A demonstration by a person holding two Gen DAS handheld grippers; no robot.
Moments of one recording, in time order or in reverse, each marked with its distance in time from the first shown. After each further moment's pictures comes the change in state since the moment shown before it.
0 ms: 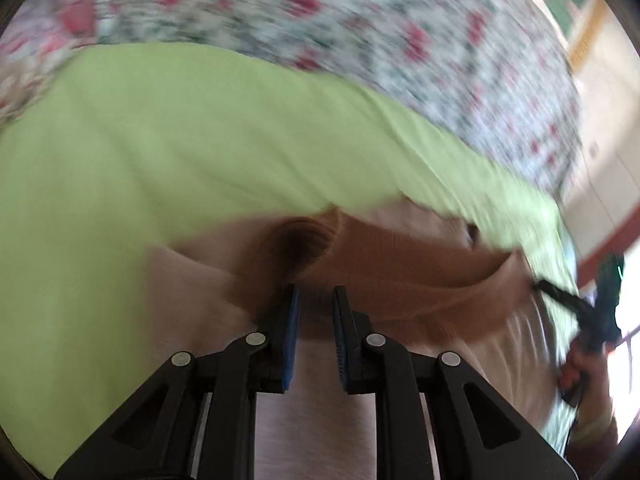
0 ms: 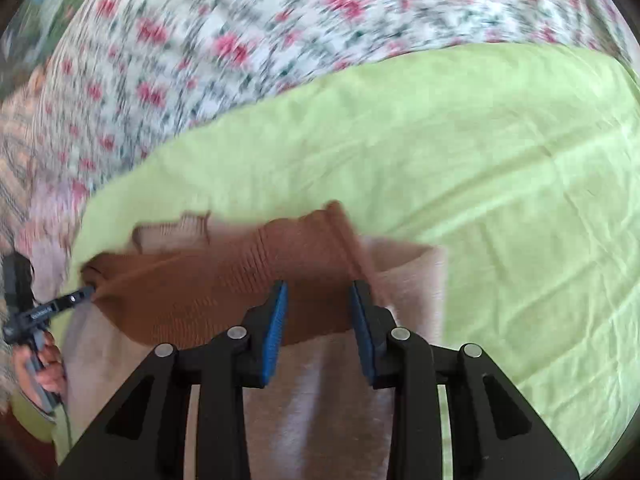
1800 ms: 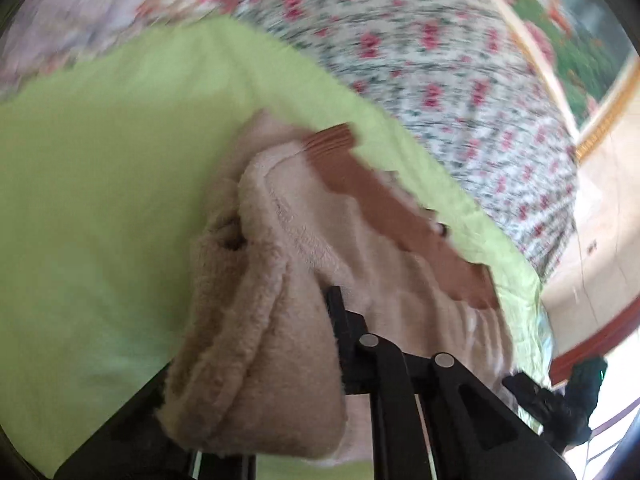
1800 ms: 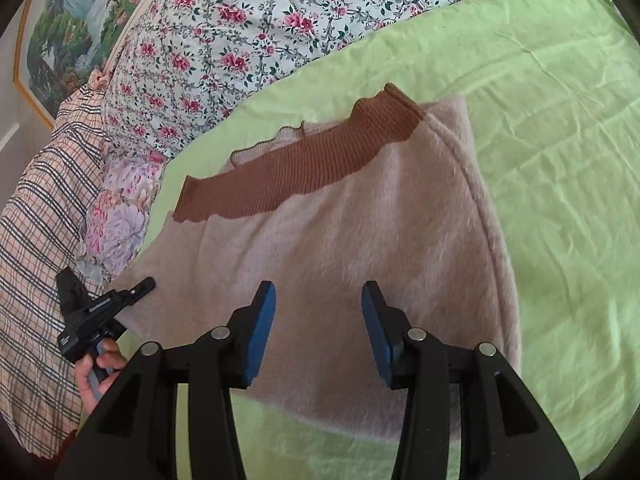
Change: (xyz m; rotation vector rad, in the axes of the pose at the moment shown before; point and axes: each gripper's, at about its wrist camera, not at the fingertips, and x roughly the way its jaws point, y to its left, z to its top) left arm -0.091 -0.033 -0.140 -0.282 -0.206 -0.014; right arm -0.060 0.030 -0.111 0.049 0.062 0.226
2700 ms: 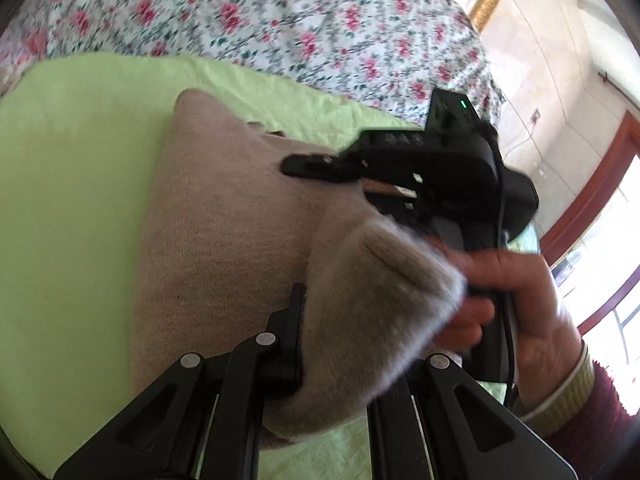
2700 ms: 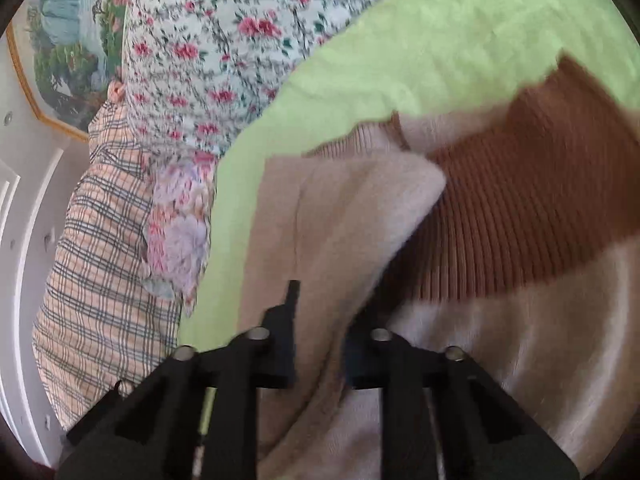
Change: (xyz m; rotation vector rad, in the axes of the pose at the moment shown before) left arm 0.044 -0.160 -0.072 0.373 0.181 -0.141; right arm 0.114 0.035 0.096 0.066 0.176 0.307
